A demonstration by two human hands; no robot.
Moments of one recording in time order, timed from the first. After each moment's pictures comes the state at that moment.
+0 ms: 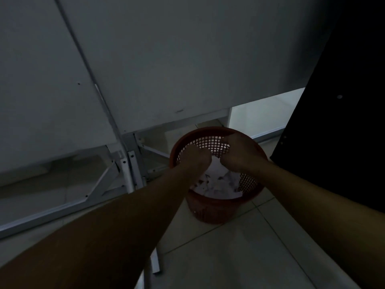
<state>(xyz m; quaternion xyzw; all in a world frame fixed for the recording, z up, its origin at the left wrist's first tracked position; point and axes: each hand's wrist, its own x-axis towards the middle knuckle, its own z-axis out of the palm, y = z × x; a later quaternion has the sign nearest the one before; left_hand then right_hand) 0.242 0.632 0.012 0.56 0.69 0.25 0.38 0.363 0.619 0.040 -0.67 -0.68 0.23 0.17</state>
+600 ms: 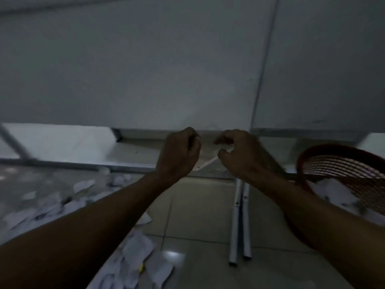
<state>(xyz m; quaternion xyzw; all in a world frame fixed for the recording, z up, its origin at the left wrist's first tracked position) -0.042 0.482 0.064 0.60 0.66 0.44 -0.01 0.110 0.550 0.067 -0.38 -0.83 0.27 0.33</state>
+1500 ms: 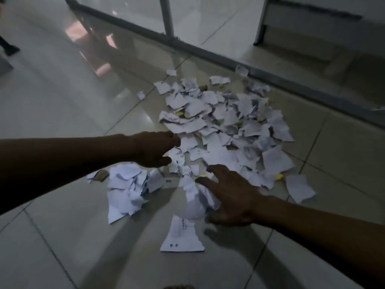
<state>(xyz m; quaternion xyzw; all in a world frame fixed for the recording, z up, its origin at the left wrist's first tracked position) -0.287 0.057 -0.045 0.52 0.80 -0.15 0.27 -0.080 0.203 -0.102 0.06 -0.97 0.17 -0.17</state>
